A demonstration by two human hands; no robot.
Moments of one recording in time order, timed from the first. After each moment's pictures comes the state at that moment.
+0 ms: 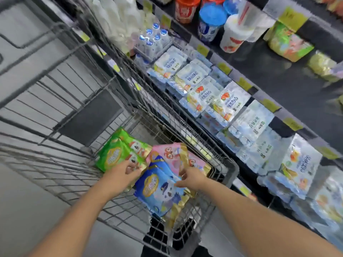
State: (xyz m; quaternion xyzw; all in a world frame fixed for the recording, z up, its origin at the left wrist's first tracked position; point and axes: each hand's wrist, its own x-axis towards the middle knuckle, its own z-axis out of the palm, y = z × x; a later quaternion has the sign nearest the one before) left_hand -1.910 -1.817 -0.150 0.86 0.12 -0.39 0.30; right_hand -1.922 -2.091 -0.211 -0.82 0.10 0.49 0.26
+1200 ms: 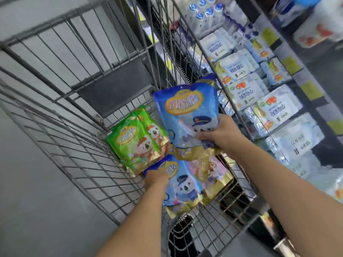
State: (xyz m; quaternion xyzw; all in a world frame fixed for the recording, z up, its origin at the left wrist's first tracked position) left_hand -1.944 -1.897 -0.294 0.67 0.51 -0.37 0.39; right_hand -1.806 -2.056 -0.155 -0.79 0.07 0.30 0.54
